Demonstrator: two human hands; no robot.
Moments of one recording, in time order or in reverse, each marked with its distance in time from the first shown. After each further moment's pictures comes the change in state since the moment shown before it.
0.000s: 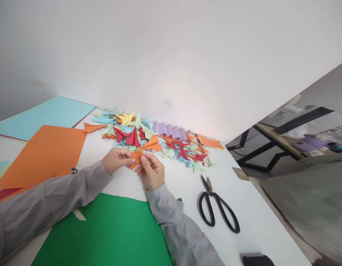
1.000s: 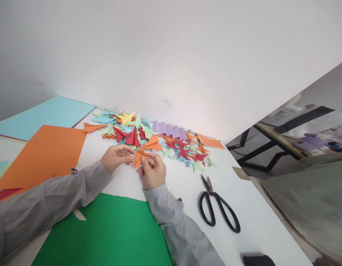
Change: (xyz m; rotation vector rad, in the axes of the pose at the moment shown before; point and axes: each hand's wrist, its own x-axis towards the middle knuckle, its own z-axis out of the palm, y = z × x) left_hand 0.000 -0.001 0.000 -0.068 0.110 0.034; right_hand 0.000 0.001 0.003 -0.031 0.097 -0.010
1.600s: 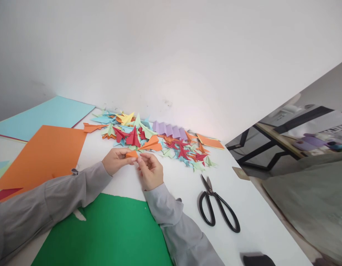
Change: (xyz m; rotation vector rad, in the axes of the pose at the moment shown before) left_hand 0.002 -0.005 -0.001 0.104 -0.099 0.072; right_hand -0.001 0.000 -0.002 -0.068 -0.087 -0.067
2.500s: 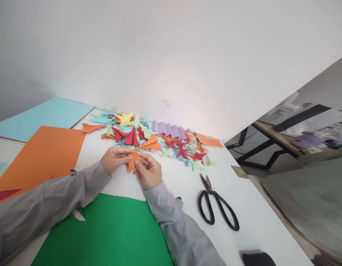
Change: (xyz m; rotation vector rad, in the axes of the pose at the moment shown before) left_hand -0.002 0.000 0.001 -0.088 0.079 -0.011; right_hand 0.002 0.004 0.001 0.120 -0.073 0.056
